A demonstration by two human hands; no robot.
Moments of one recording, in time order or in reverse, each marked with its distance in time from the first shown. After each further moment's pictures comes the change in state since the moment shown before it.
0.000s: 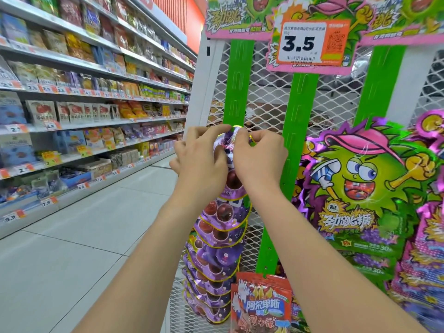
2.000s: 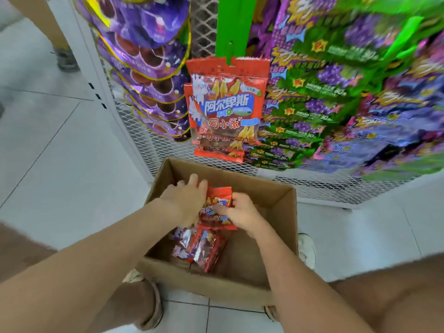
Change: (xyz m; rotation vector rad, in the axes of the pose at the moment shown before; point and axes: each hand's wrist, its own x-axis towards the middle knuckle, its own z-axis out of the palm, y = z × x) left_hand -0.351 -0.197 0.145 0.825 -1.540 0.093; right_hand -0.364 0.410 -0.115 -0.077 -0.947 1.013
